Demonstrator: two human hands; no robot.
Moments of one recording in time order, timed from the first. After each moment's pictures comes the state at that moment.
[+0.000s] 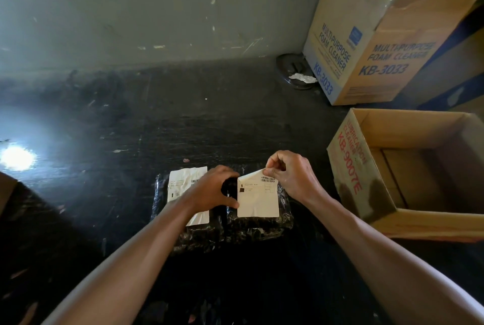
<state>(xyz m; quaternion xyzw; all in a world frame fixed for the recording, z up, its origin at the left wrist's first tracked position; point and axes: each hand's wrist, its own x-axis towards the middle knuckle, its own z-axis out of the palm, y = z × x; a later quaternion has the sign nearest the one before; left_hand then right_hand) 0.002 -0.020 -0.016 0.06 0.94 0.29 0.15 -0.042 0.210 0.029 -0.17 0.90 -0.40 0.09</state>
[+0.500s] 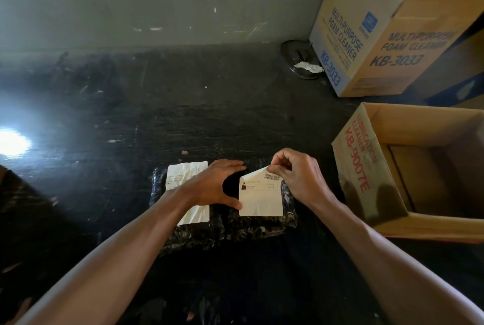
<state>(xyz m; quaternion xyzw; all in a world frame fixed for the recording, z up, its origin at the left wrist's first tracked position) -0.016 -0.029 -0.030 0.13 0.94 0.25 0.19 -0.043 0.211 0.026 -0.17 0.89 -0.40 0.10</state>
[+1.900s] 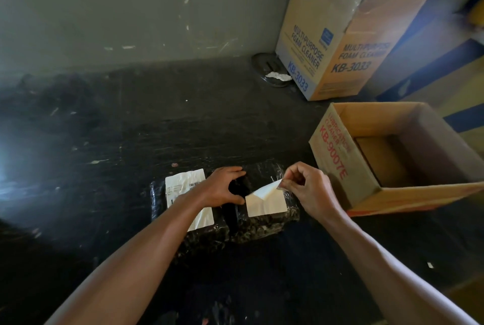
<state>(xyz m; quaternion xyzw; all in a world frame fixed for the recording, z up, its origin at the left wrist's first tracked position) -0.018 -0.023 -0.028 0.15 0.92 0.28 0.22 0.026 0.221 0.049 -0.04 0.90 -0.44 0.04</state>
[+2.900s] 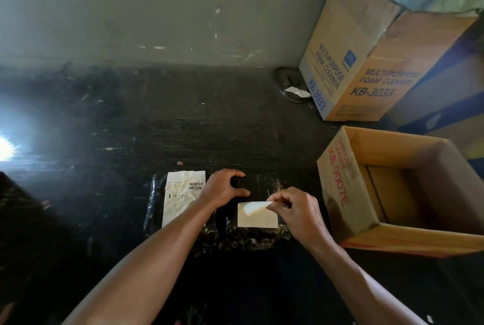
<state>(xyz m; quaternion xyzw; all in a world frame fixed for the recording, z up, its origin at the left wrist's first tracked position) -0.022 0.010 -0.032 -0.05 0.92 0.39 0.09 0.018 0.234 0.038 -0.13 0.91 -0.38 0.09</state>
